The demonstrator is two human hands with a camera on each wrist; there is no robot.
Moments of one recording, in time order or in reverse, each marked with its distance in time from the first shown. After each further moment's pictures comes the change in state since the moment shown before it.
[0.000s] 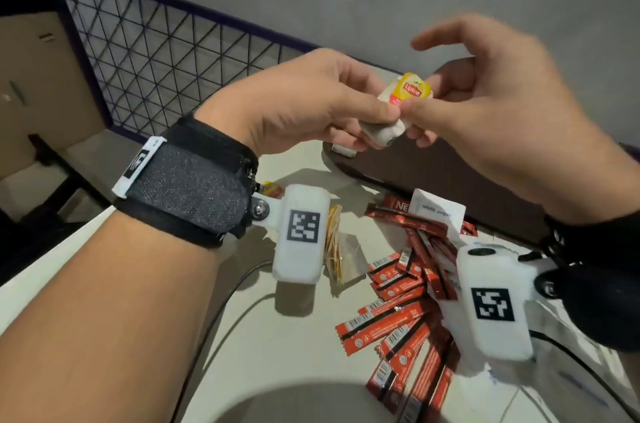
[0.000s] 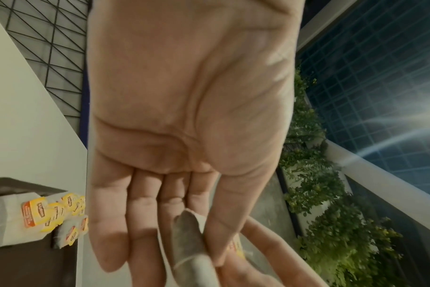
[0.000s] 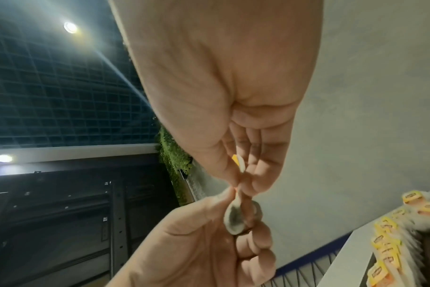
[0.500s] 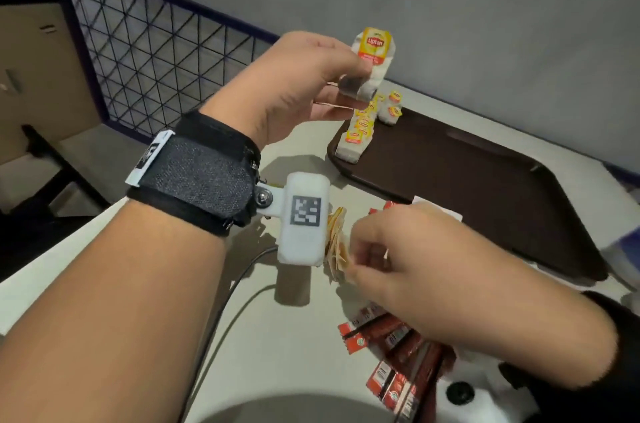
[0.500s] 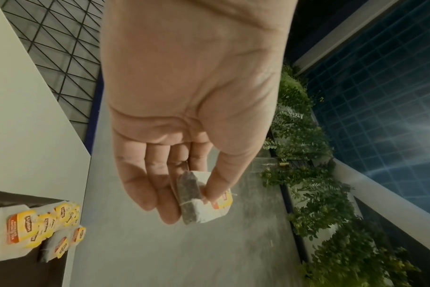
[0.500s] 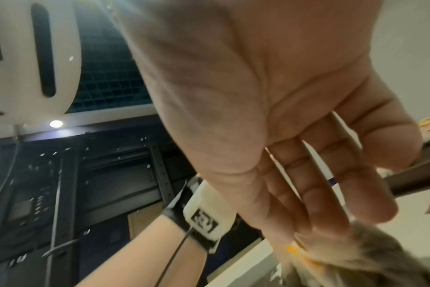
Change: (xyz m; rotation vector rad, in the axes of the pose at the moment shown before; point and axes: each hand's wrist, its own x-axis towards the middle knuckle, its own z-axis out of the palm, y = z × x) left_hand 0.001 0.002 -0.017 -0.203 0.334 0.038; right_hand -0.077 -0.021 0.042 -0.608 -0.541 0.023
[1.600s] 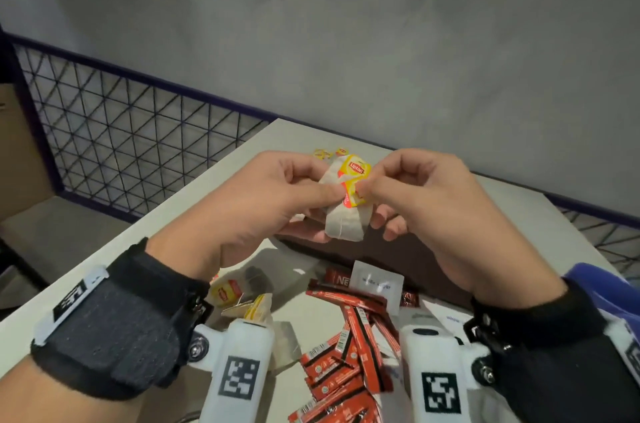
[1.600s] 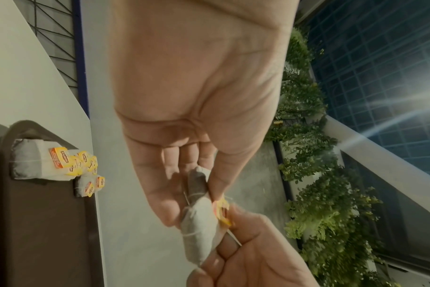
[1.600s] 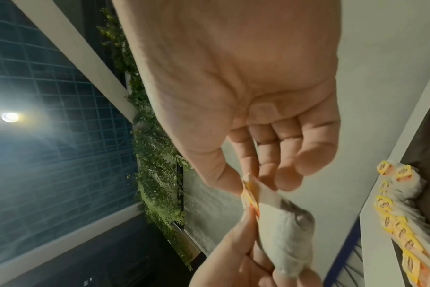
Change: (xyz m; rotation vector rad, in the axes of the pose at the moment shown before) left_hand -0.005 -0.015 0.049 -0.018 -0.216 -0.041; right_hand 0.045 0.088 -0.056 0.992 0.498 0.096
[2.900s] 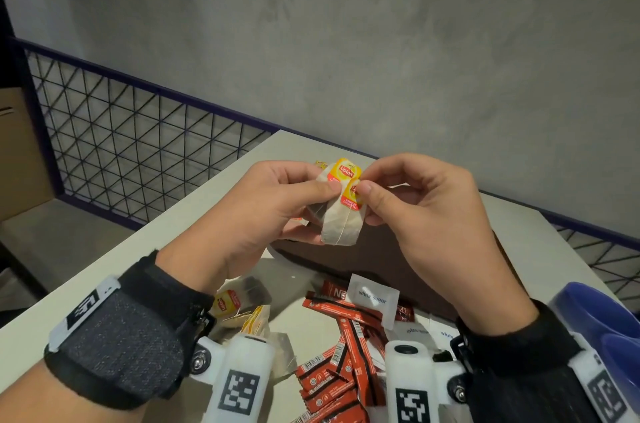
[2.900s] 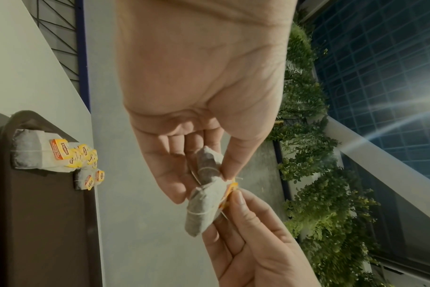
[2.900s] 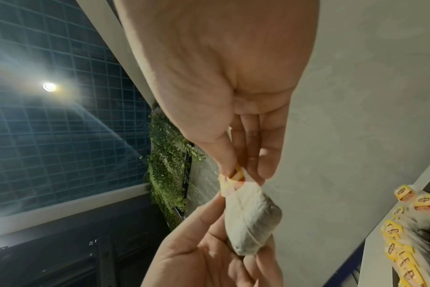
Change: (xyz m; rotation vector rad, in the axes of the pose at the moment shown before) left_hand -0.002 0.005 0.001 -0.008 0.089 0.041; right_hand -0.009 -0.006 0.001 -0.093 0.071 -0.278
